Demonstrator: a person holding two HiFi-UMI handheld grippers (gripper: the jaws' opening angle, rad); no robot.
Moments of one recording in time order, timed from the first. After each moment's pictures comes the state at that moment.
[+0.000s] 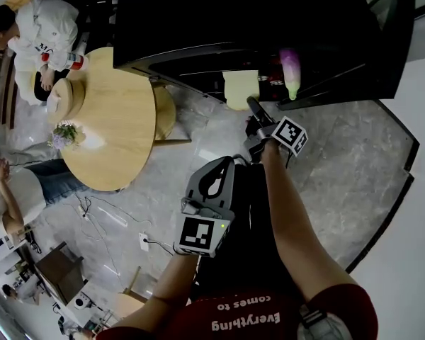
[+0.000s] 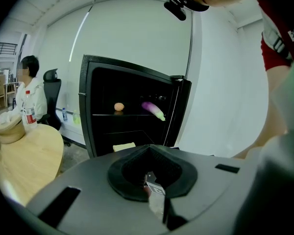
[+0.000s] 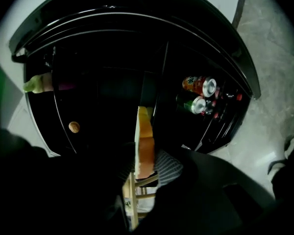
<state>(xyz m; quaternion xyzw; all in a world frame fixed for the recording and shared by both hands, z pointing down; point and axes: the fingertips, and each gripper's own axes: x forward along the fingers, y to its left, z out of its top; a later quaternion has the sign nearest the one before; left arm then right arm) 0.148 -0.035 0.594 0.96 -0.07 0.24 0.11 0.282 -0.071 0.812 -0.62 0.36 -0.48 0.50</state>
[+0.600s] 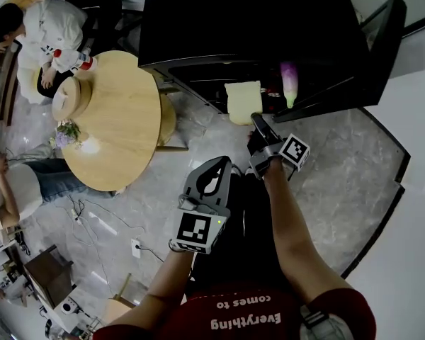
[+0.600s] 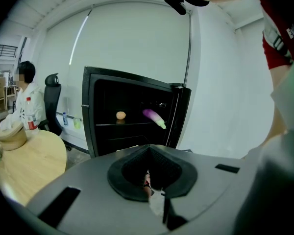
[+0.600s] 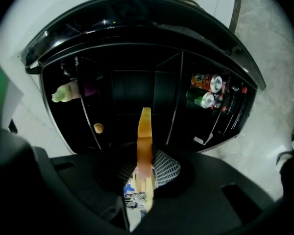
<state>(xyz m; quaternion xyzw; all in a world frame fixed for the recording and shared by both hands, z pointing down) 0.141 -0.046 0.569 0.97 -0.06 0.23 0.10 0.266 -0.052 0.758 -0.58 0.39 -0.47 0.54</state>
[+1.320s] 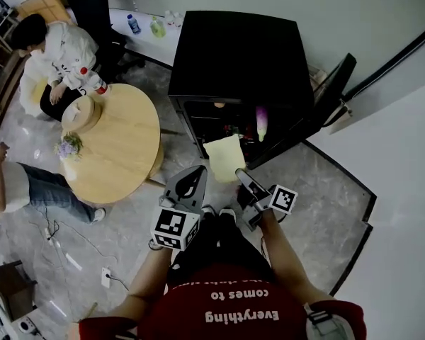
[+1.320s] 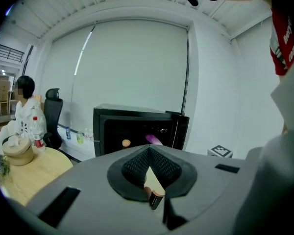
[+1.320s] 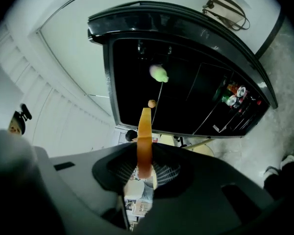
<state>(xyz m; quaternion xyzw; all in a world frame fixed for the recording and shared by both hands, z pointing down) 0.124 -0.065 0.475 0.98 -0.07 0.16 0.09 0.194 0.004 0.596 -0.54 0.53 -0.47 0.46</state>
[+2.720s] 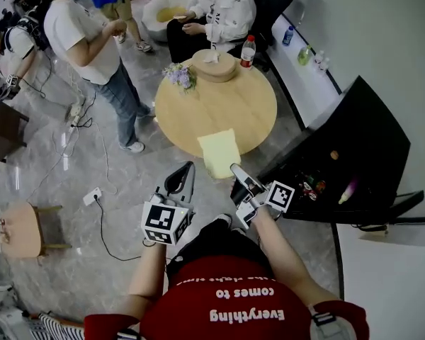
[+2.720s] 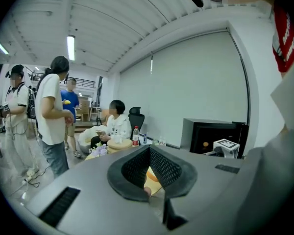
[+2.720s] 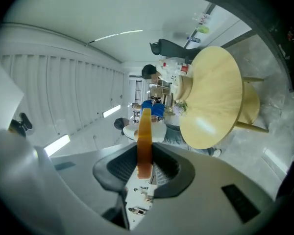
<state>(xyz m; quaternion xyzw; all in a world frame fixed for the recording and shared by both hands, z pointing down) -0.198 -0.165 0.442 0.88 -0.46 0.10 0.09 -0.081 -0.175 0.546 -0.28 0.71 -0.57 0.29</state>
